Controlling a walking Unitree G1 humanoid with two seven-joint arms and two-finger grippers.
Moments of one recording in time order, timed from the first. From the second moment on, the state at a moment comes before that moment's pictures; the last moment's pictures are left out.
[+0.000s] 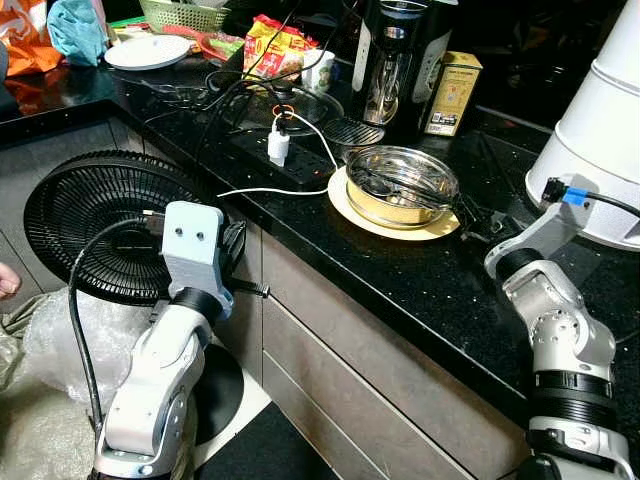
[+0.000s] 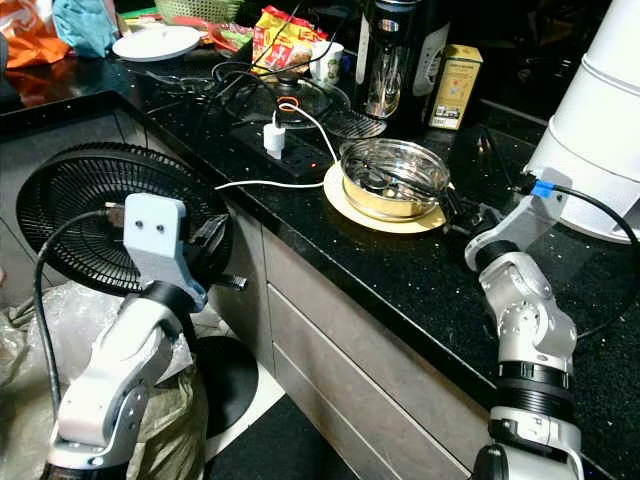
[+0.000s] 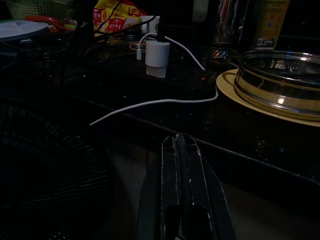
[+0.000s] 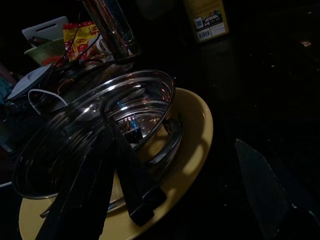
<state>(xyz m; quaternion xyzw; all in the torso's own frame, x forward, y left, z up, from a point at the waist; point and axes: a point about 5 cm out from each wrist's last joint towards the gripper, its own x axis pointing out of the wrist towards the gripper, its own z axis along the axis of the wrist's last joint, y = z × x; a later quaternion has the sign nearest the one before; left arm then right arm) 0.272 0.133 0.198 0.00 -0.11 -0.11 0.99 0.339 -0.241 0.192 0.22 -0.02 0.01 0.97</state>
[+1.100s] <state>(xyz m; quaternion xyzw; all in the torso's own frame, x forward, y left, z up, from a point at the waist) 0.272 0.133 0.198 0.00 -0.11 -0.11 0.99 0.338 -0.231 0.198 0.24 -0.04 0.04 0.97</state>
